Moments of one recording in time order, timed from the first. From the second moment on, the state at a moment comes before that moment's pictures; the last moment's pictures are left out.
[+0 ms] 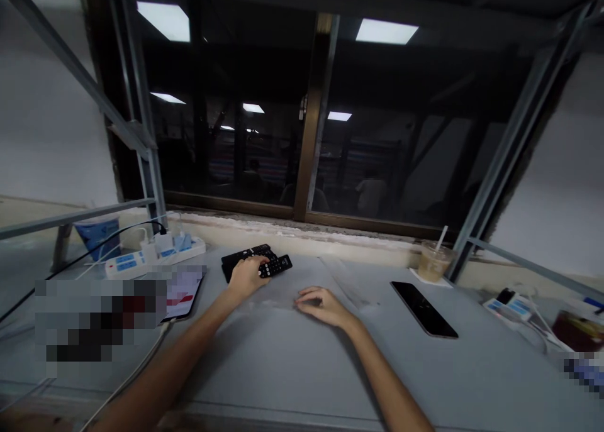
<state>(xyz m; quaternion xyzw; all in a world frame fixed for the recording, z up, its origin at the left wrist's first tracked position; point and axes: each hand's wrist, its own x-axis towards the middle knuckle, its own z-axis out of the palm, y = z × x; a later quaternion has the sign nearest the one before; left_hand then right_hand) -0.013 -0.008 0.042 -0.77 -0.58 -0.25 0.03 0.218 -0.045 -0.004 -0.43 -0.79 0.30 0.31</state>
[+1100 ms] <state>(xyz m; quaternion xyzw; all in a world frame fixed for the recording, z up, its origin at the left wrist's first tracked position) 0.033 -0.026 0.004 -0.90 -0.38 -0.19 0.03 0.227 -0.048 0.037 -0.38 -0.15 0.54 0.74</state>
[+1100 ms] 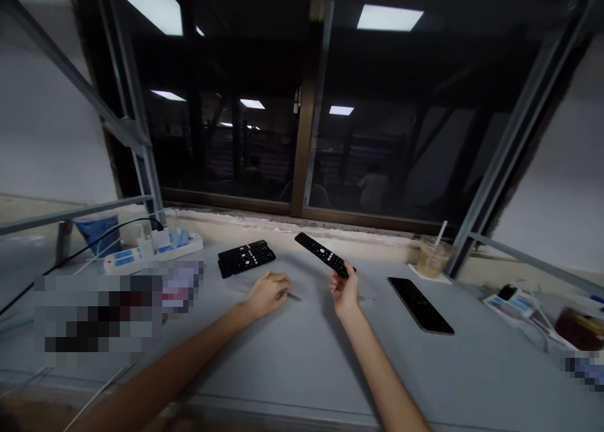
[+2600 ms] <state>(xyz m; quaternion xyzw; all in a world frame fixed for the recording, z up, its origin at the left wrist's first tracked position) 0.013 -0.013 0.006 -0.90 -0.38 -0.22 0.06 0.216 -0.047 0.016 -0.47 -0.62 0.16 0.61</state>
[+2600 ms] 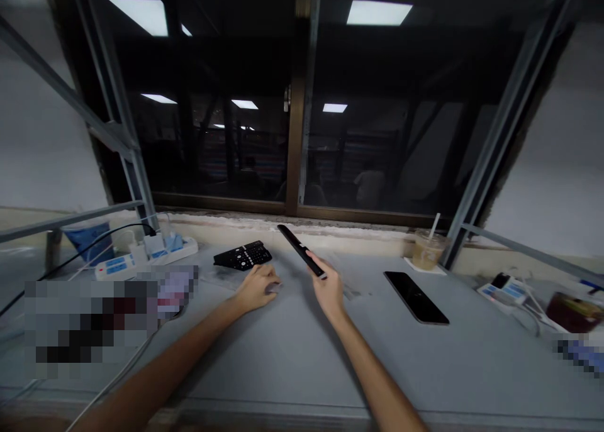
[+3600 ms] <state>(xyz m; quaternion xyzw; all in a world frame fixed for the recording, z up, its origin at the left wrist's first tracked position) 0.018 -0.015 0.010 -0.81 -0.46 -0.36 0.08 0.215 -0.046 0.028 -0.42 -0.40 0.36 0.74</state>
